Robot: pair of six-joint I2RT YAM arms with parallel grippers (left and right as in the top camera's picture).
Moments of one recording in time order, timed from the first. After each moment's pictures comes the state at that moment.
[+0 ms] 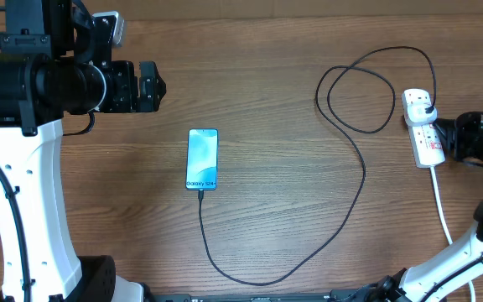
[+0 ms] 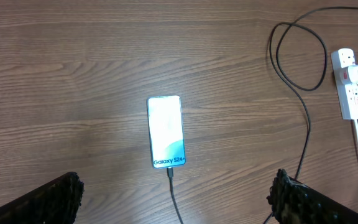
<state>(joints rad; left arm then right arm) -0.02 1.67 2.29 -1.66 0.28 -0.06 -0.71 2.09 1.24 -0.24 -0.77 0.59</state>
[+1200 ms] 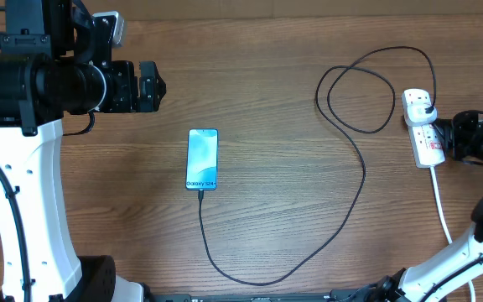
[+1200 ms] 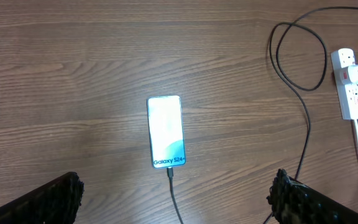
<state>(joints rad) -0.02 1.67 2.29 -1.66 0.28 -0.06 -0.68 2.07 1.23 -0.27 -0.70 0.59</state>
